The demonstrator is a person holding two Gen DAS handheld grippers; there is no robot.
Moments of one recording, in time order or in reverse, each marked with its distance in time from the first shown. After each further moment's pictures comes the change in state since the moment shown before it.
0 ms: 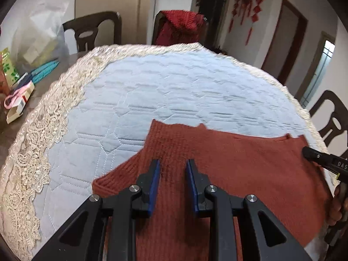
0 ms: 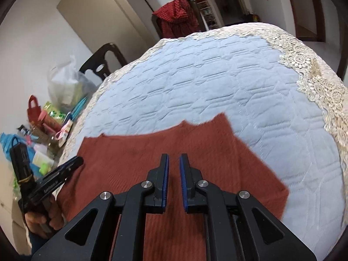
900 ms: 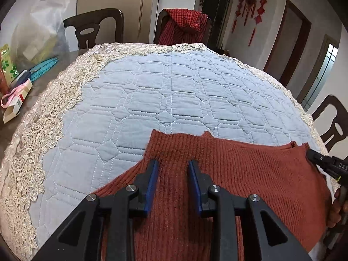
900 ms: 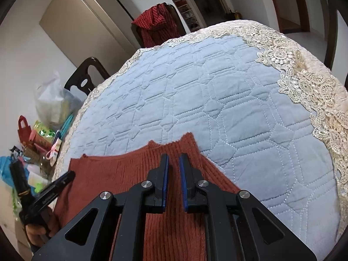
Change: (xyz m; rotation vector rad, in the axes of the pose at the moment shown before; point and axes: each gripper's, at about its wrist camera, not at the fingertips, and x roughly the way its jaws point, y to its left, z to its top) left arm 0.009 0.003 0.009 -0.021 -0.001 -0.003; right arm 0.002 -0.022 0.011 0.081 -0.033 -0.039
